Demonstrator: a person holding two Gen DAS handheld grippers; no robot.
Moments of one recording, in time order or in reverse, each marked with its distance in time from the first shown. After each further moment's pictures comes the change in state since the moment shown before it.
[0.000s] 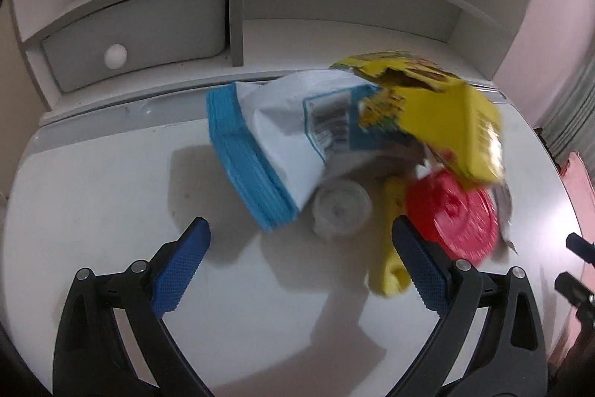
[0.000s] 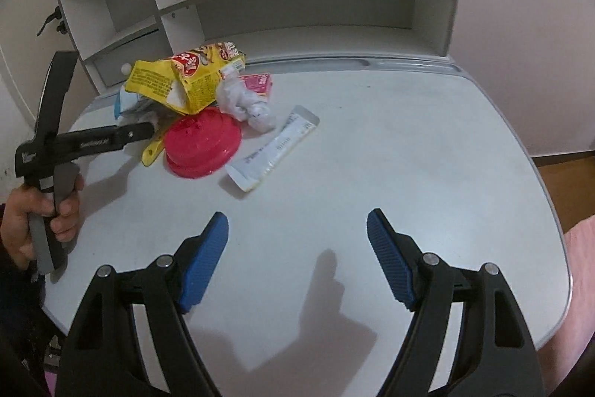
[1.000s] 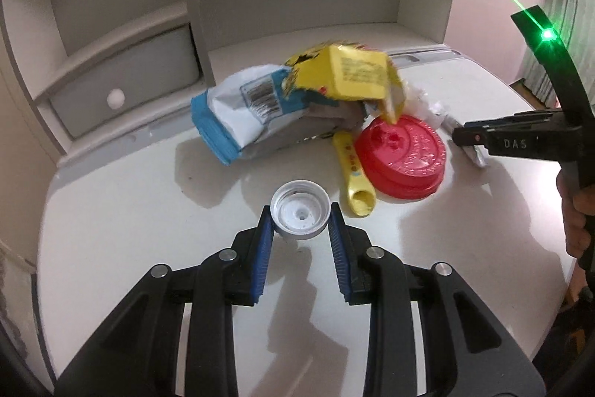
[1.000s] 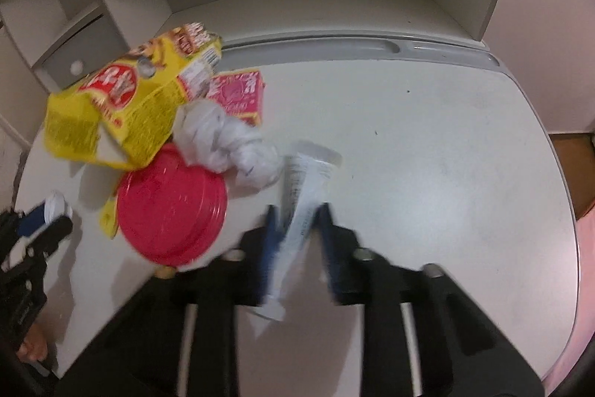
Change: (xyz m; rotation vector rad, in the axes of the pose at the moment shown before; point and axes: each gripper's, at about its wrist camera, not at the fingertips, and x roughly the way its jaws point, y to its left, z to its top) left arm -0.047 -0.030 -0.035 0.241 -0.076 -0.003; right arm 0.088 0.020 0.066 0.041 0.184 -0.054
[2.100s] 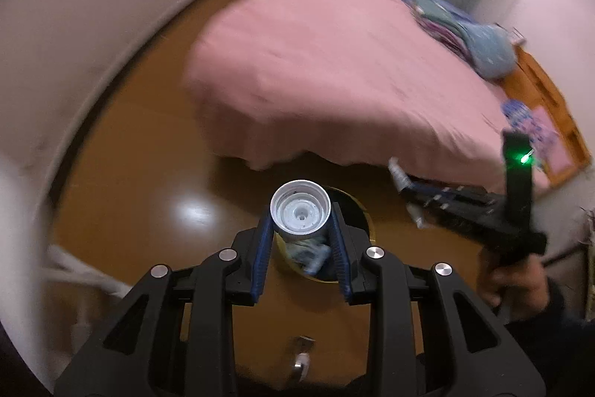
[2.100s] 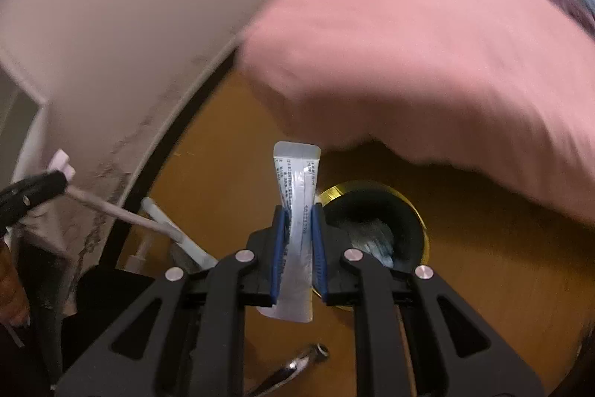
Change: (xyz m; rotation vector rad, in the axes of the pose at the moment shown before) left arm 0.054 -0.571 -0.041 0.672 0.316 -0.914; right arm -0.155 -0.432 -0.486 1.015 -0.113 -0.326
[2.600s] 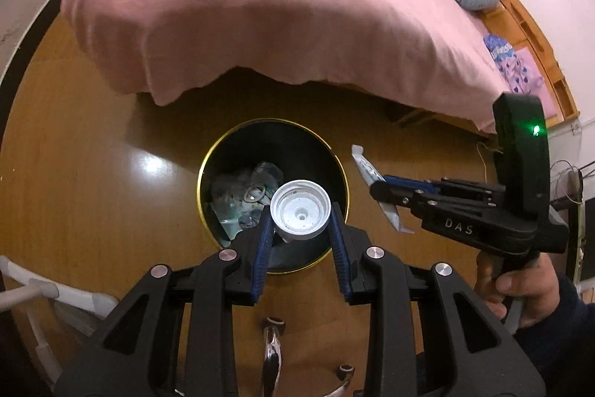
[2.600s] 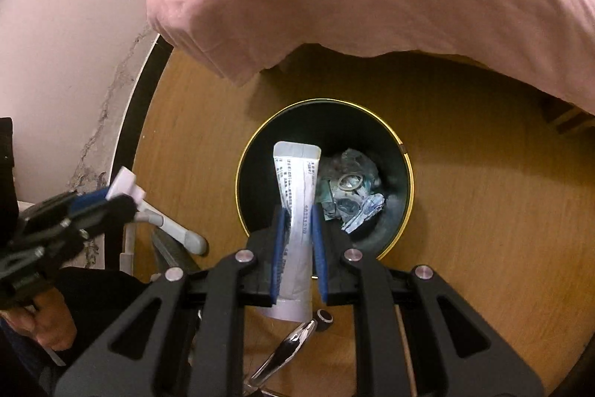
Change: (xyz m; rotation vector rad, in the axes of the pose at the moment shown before) left arm 0.207 -0.046 -0.027 0.055 0.281 -0.133; right arm 0.096 -0.095 -0.042 0.208 0.198 0.023
